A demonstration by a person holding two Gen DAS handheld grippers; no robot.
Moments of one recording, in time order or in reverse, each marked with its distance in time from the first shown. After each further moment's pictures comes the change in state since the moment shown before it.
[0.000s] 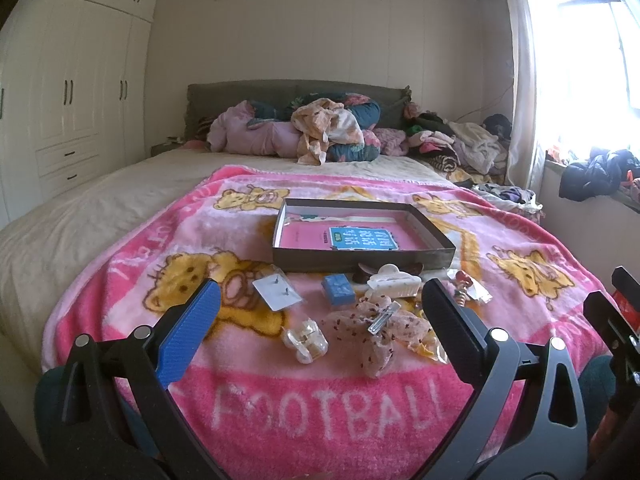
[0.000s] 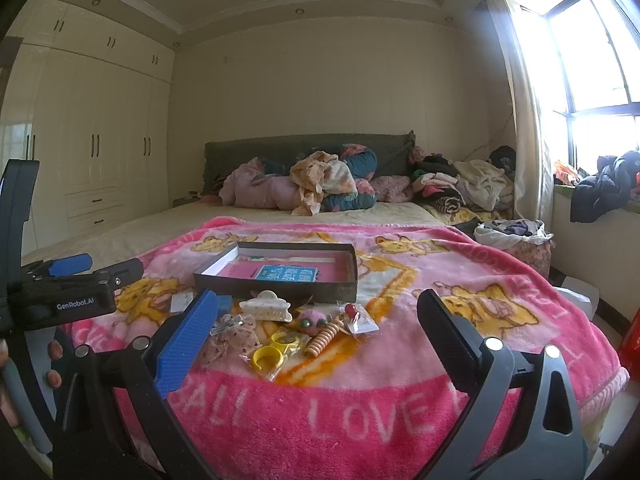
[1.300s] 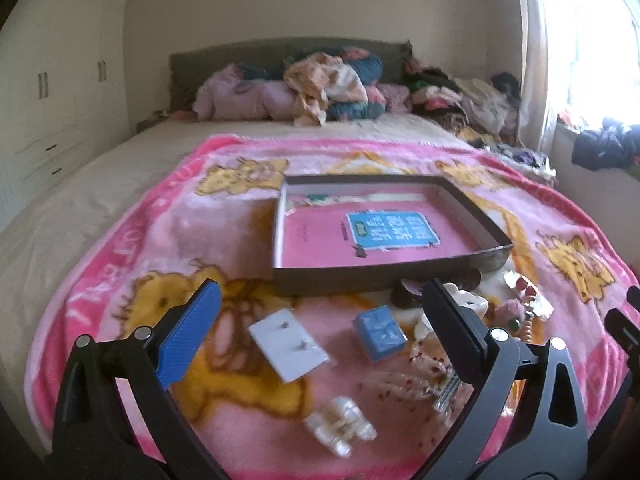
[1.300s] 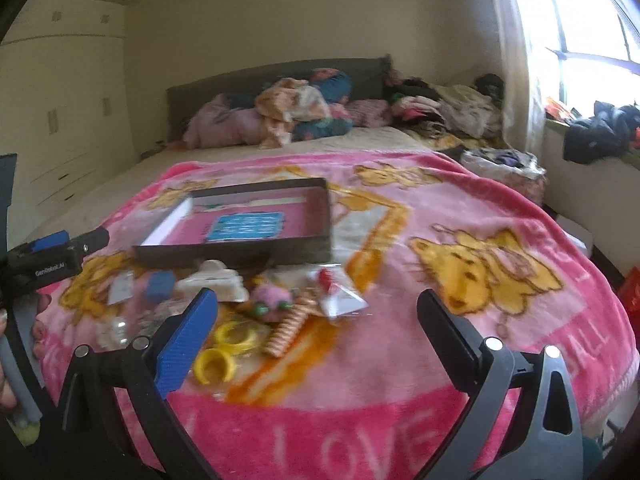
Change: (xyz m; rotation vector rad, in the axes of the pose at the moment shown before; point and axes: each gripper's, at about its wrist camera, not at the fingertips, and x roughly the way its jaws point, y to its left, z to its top) left arm 0.136 0.020 0.034 0.052 0.193 -0.022; right arm 0.121 -0.040 -0.001 0.100 0.295 -0.109
